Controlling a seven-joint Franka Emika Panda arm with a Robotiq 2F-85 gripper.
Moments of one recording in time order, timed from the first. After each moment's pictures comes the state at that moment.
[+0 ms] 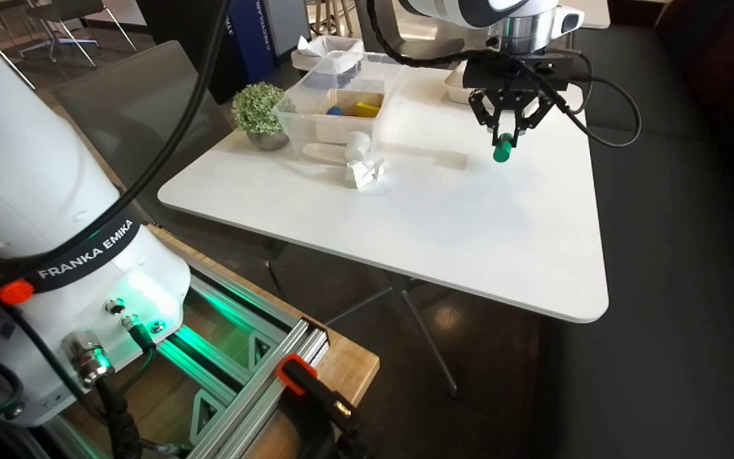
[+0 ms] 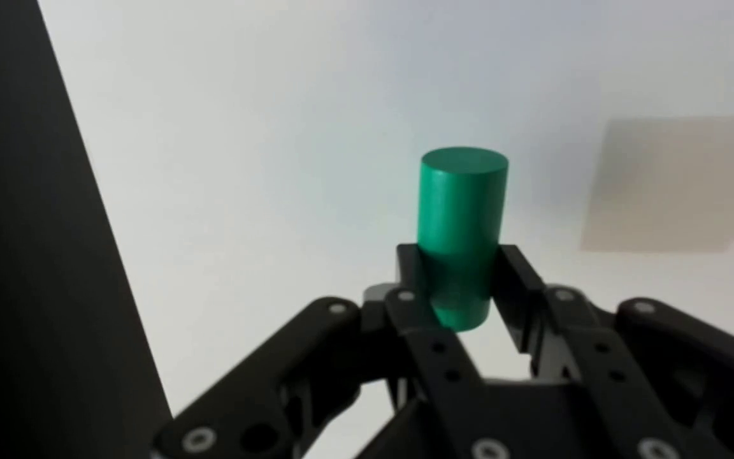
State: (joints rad) arm -0.45 0.52 -0.07 -2.06 -0.01 2.74 -0.66
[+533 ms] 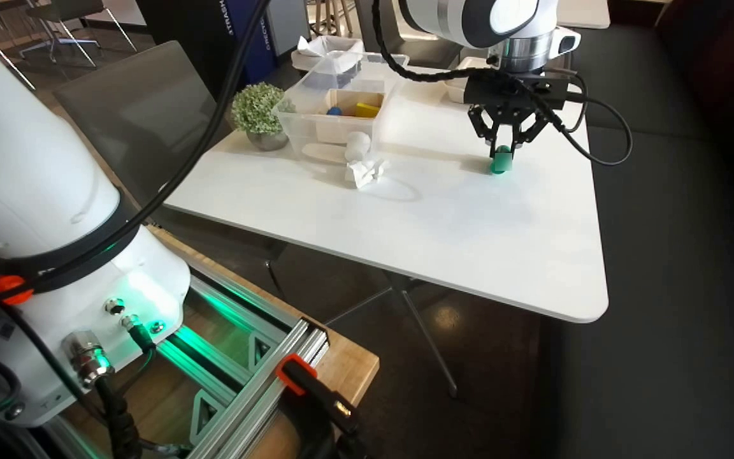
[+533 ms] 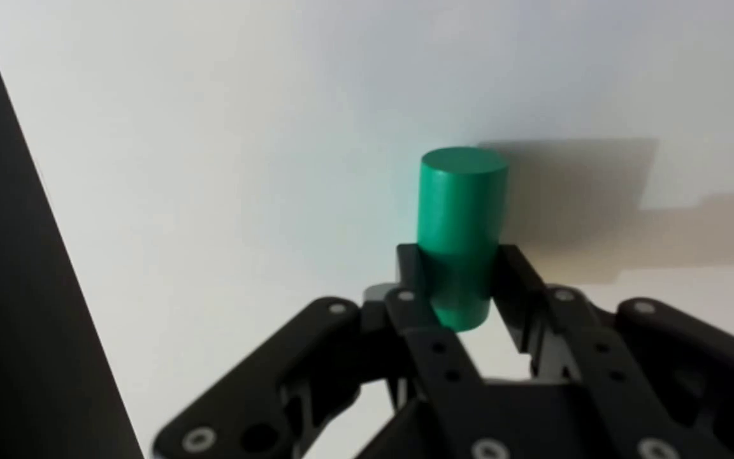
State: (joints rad) arm -0.47 0.59 -0.04 -2.01 -0.01 2.74 -0.66
